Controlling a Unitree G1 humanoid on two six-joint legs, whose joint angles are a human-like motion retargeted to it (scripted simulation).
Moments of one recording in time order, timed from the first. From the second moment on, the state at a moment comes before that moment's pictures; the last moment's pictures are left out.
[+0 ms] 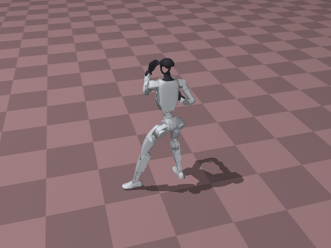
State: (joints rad) left arm -1.01 0.08 -0.19 0.21 -0.97 -0.19 -0.66; right arm 0.55 -0.40 0.05 -0.26 0.59 -0.47 0.15; waist -0.15 0.17 -0.37; left_leg -0.71 0.58 0.92 0.14 0.47 -0.16; right_leg -0.84 -0.16 -0.19 0.68 -0.38 0.04
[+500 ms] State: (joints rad) left arm -0.92 0.17 -0.16 0.24 -0.75 -0.22 -0.67; right arm 0.49 -0.47 0.04 -0.23 0.47 -0.42 0.16; waist -0.08 0.08 -0.43; left_leg -0.70 0.43 0.86 0.07 0.43 -0.14; right_leg -0.65 -0.25 -0.25 0.47 -0.26 0.13
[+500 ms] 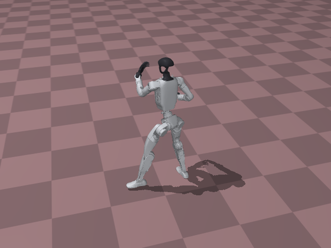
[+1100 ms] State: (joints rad) left arm -1.55 0.82 -0.27 0.33 -0.11 -0.48 -0.28; right arm -0.97 -0.74 0.26 0.68 -0.77 -0.24 0.00; waist 0.28 -0.14 -0.52; left_leg -1.17 0.16 0.24 0.50 0.23 -0.15; right_leg -0.23 -0.15 -0.27 0.17 -0.21 0.26
